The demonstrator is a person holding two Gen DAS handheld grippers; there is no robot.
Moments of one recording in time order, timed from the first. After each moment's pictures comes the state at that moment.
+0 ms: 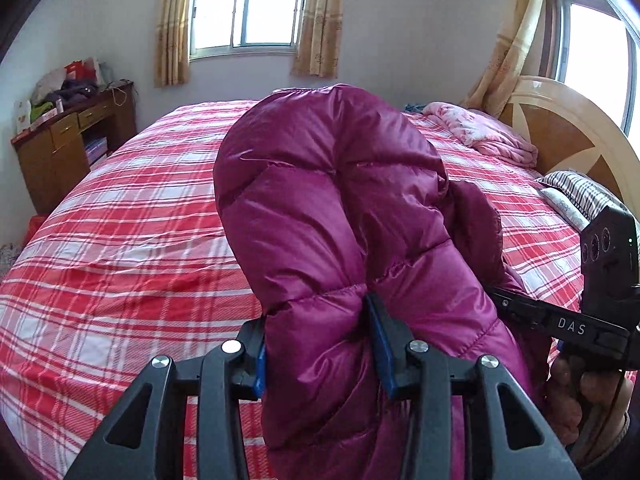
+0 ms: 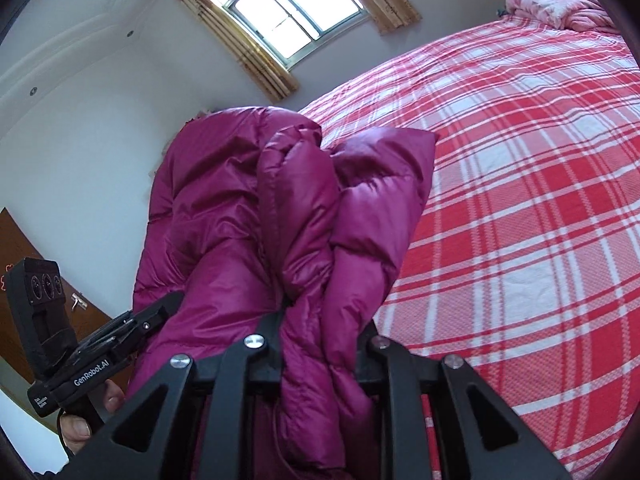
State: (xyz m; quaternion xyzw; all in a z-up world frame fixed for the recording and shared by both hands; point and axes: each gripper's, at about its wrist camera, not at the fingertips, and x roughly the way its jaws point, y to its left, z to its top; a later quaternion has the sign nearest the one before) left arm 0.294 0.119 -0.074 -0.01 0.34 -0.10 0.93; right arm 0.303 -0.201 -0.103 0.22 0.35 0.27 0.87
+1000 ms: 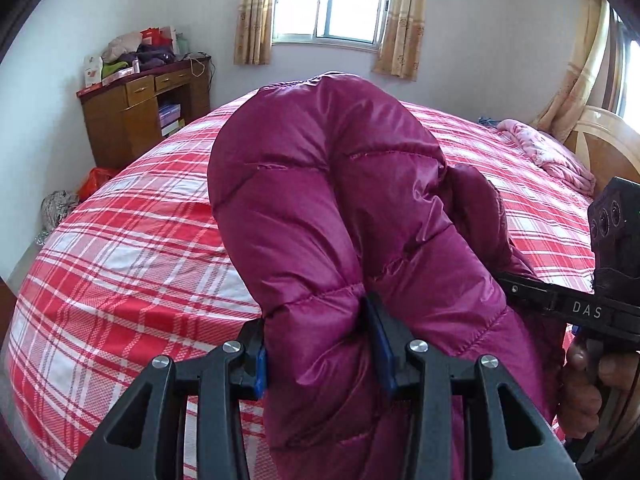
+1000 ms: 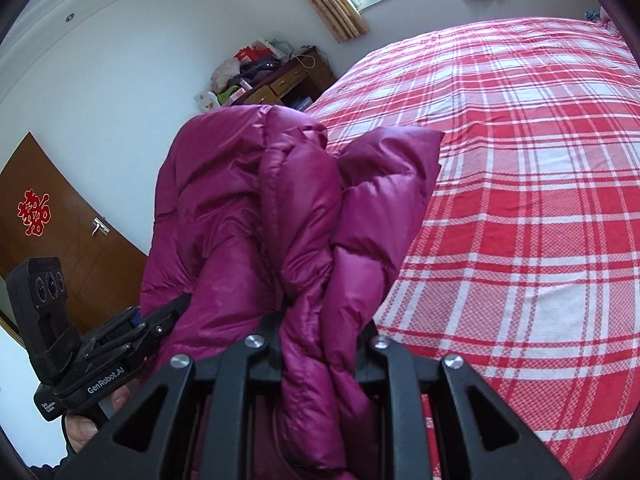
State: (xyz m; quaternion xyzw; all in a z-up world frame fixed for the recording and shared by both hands) left arm 0.247 0.262 -0.100 -0.05 0.36 0.00 0.93; right arm 0.356 -0.042 -0.123 0.15 0.40 0.37 0.82
